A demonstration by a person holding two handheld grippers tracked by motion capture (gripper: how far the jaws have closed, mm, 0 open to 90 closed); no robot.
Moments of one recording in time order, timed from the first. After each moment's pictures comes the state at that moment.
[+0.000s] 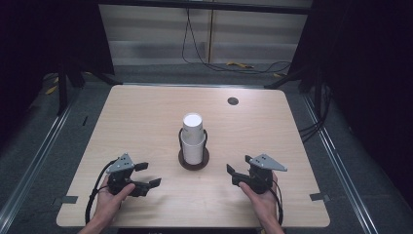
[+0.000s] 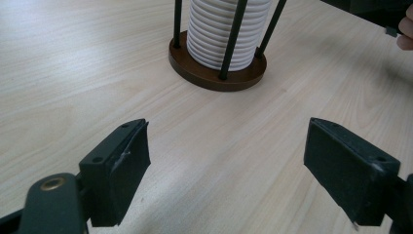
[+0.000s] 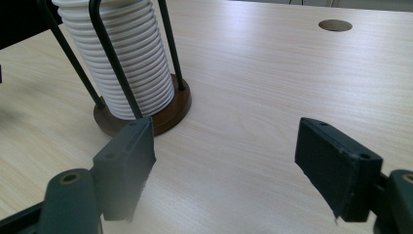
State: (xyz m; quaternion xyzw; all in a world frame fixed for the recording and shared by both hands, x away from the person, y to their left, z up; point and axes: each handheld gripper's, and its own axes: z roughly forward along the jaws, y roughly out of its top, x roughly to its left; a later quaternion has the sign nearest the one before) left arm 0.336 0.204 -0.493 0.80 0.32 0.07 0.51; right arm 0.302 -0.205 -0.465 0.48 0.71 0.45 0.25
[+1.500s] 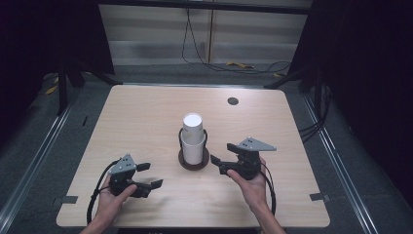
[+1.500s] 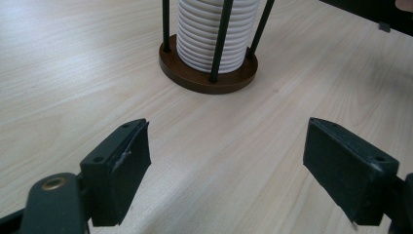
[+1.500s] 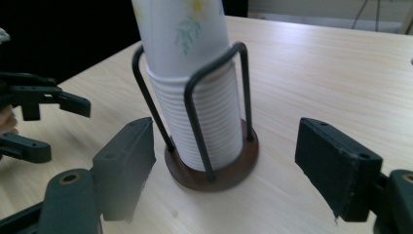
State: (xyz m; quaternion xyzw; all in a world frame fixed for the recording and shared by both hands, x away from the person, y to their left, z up) left arm 0.333 0.199 -0.490 0.80 0.30 0.07 0.51; right arm 0.332 -0.172 -0.426 0.42 0.74 0.50 0.18
